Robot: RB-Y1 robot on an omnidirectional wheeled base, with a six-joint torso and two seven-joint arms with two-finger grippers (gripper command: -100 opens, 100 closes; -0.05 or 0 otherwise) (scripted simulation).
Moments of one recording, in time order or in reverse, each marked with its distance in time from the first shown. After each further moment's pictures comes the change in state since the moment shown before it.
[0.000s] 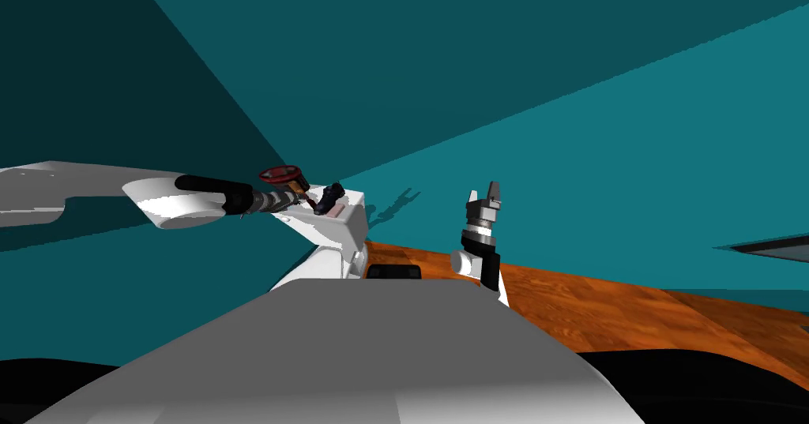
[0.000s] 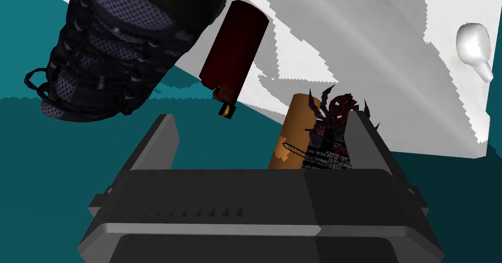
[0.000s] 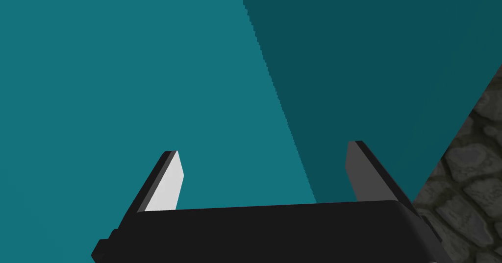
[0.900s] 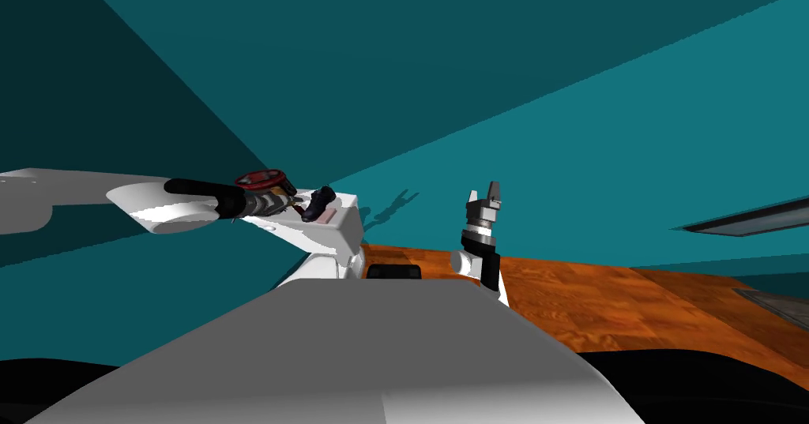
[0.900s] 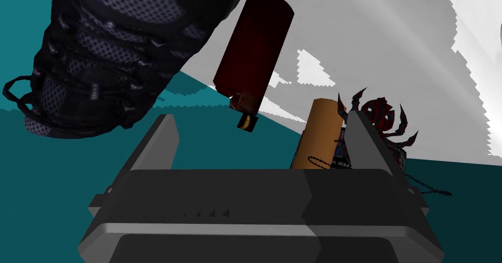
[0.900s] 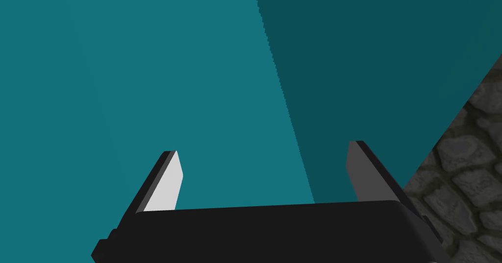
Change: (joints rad) left arm 0.003 -0.035 -0.027 0.038 0.040 0.004 -0.056; right arm 0.000 0.000 0.000 0.000 0.000 0.000 0.000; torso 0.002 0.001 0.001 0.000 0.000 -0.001
